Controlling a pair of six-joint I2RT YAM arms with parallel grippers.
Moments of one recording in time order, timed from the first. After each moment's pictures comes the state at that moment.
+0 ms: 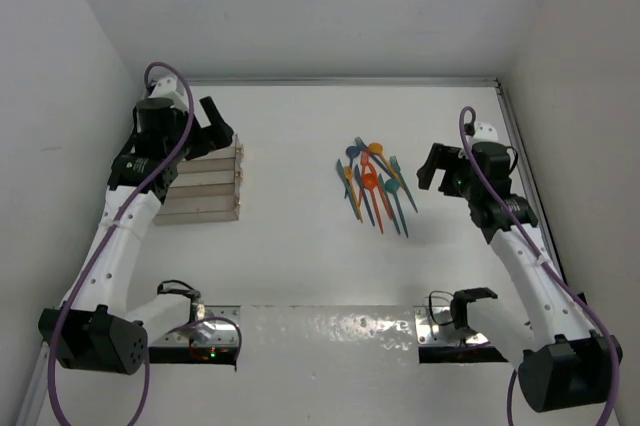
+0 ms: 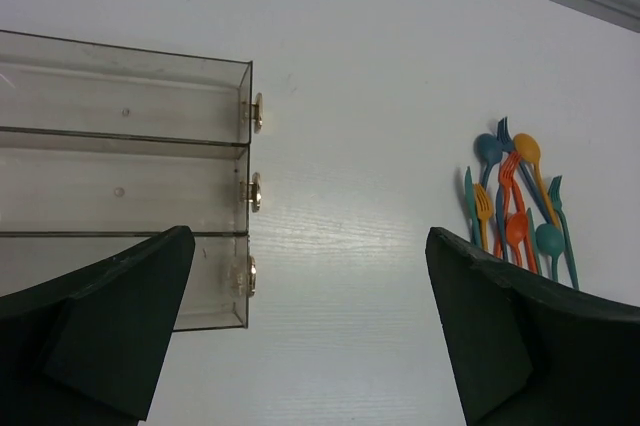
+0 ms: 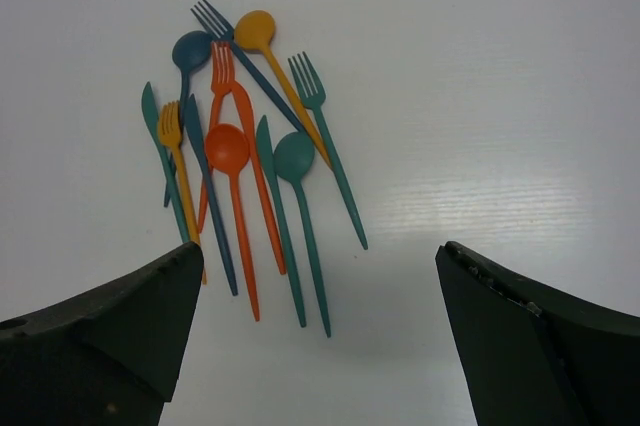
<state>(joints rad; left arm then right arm) -0.06 1.09 1.14 -0.55 0.04 -0.39 0.10 0.93 0.73 -0.38 -0.01 0.26</state>
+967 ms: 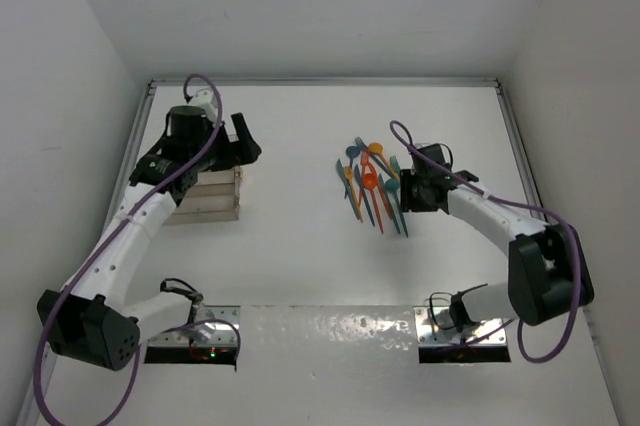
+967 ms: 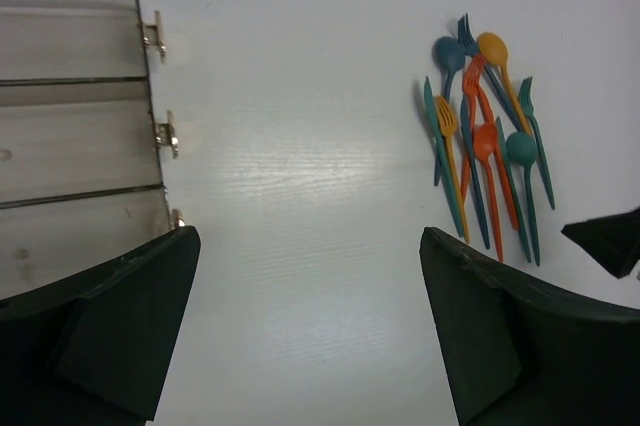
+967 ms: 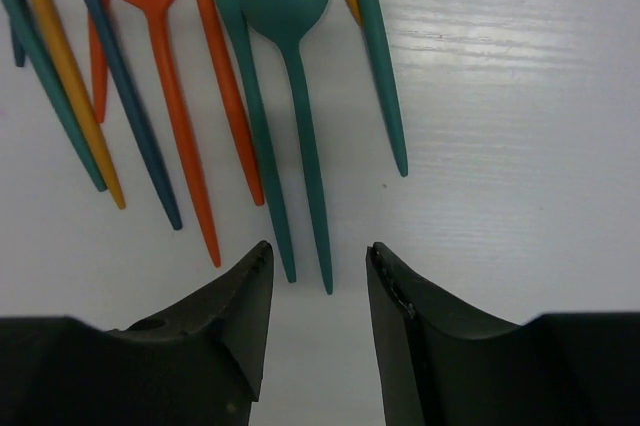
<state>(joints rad) -0.20 1.12 1.09 -0.57 0.09 -0.41 0.30 1.36 0.75 -0.43 0.07 0.26</state>
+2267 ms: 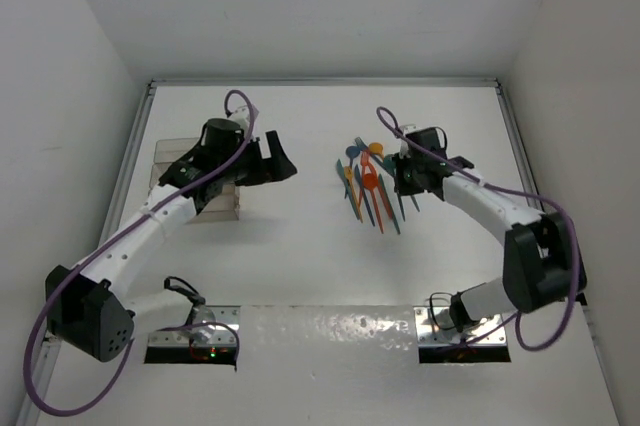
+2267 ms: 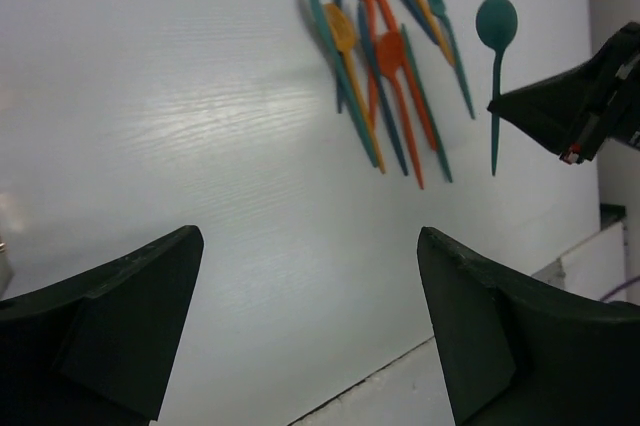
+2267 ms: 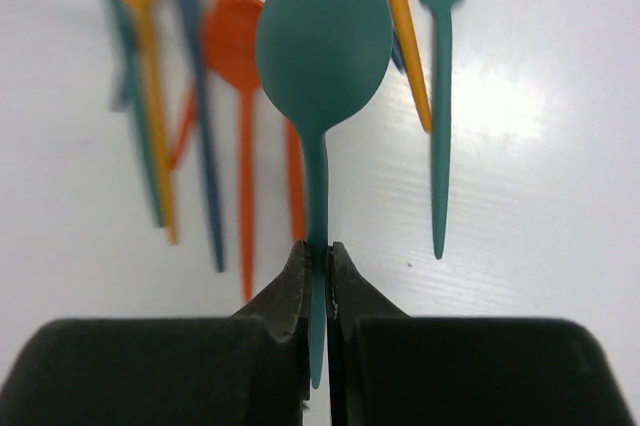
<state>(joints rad) -0.39 1.17 0.99 -0.49 0.18 -0.53 0.32 1.51 0.87 -0.36 0.02 0.14</state>
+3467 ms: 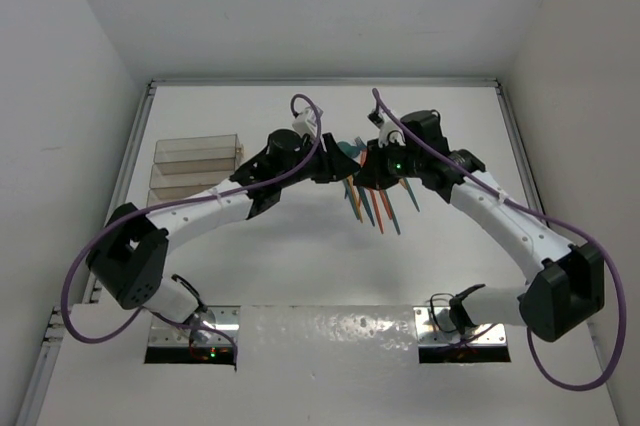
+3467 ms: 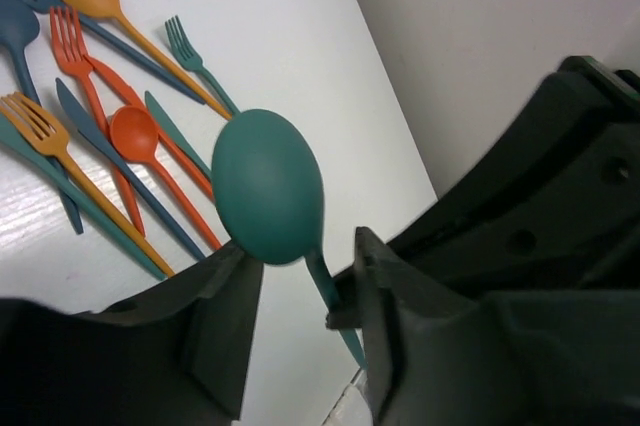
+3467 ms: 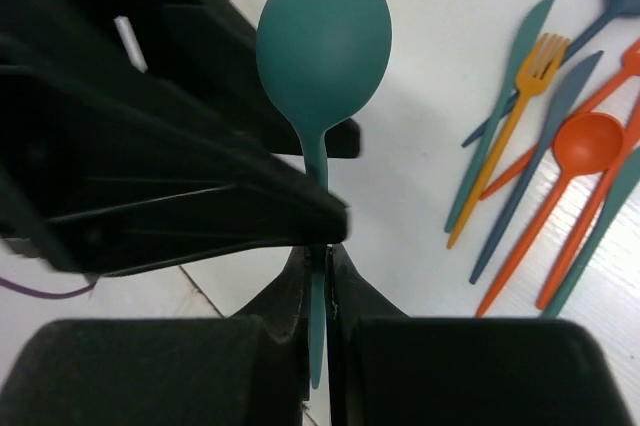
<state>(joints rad) -0.71 1.48 0.96 0.25 0.22 -0.77 0.46 1.31 1.05 -0.45 -0.42 0.19</state>
